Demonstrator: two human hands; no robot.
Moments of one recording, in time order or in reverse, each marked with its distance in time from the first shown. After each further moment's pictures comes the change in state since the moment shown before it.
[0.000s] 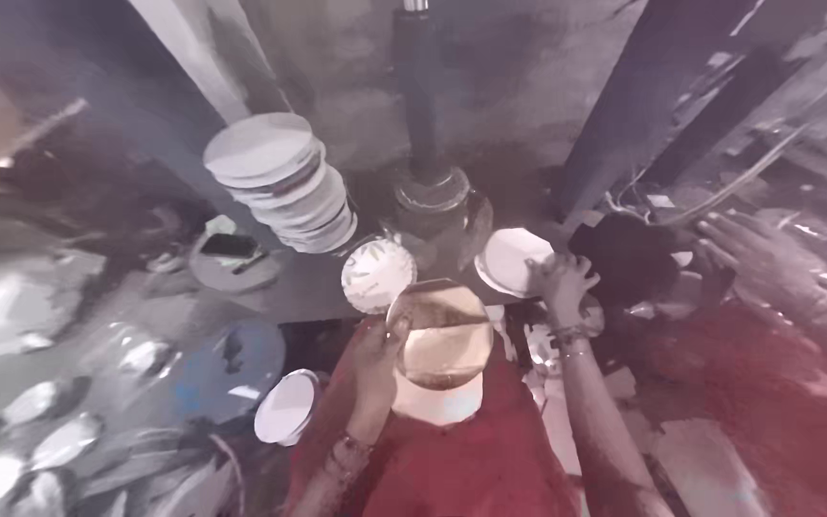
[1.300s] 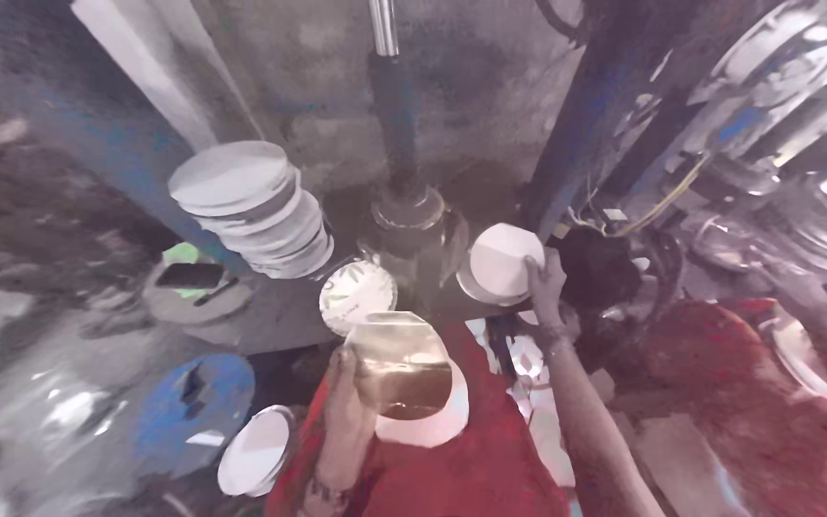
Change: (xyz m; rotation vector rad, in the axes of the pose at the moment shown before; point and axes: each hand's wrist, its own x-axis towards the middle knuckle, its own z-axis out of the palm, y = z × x) left_hand -0.006 0.013 -0.003 -0.461 0.064 -0.063; right_hand 0.014 0.010 0.002 0.583 0.302 -0.183
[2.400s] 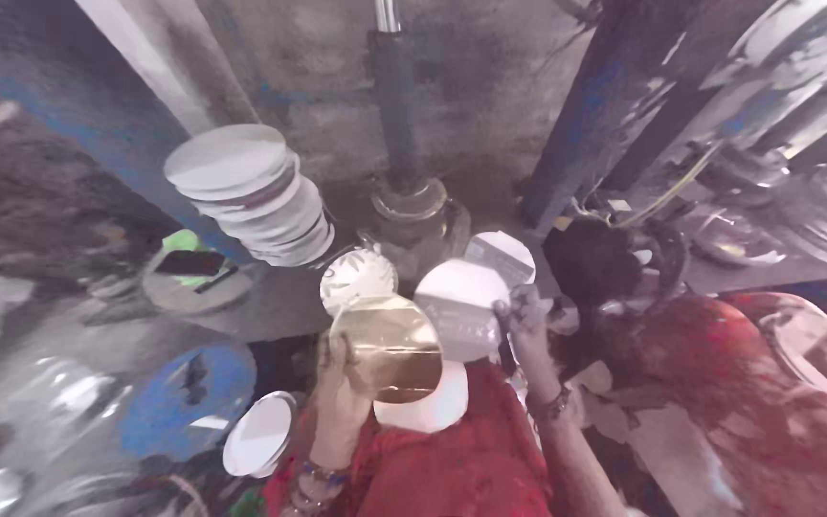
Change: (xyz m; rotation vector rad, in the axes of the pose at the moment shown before) left_hand 0.003 0.004 -0.011 -0.096 -0.076 0.001; right_hand -0.108 -0.072 -0.021 0.641 -0.290 0.077
